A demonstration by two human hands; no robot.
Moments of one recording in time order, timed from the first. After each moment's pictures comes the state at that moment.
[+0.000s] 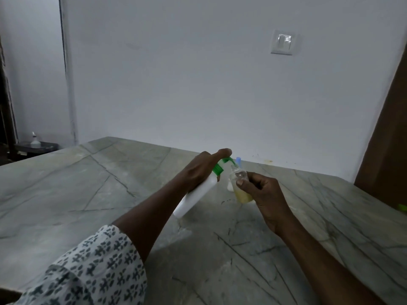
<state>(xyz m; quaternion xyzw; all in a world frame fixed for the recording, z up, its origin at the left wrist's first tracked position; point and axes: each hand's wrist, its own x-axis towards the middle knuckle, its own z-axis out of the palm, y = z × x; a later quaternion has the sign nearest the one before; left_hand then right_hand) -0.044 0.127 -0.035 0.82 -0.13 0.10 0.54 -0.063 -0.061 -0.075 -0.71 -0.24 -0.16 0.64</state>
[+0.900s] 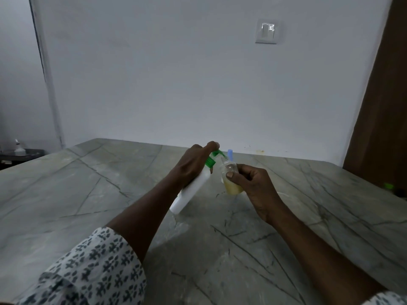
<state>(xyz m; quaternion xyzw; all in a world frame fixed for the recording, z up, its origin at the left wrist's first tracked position) -0.047 0.122 -0.032 0.82 -0.12 0.14 0.55 -0.064 -0.055 -0.079 -0.71 -0.23 -0.14 0.65</state>
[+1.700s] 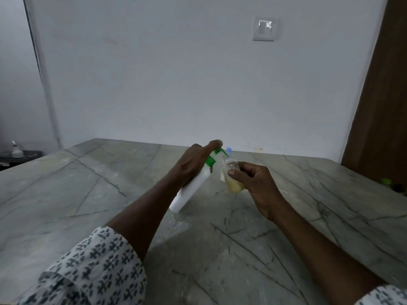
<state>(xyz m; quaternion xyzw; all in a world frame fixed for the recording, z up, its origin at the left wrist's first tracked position) -0.048 0.121 -0.032 0.82 -0.12 0.12 0.54 -0.060 -0.061 -0.079 -0.71 -0.22 -0.14 0.65</state>
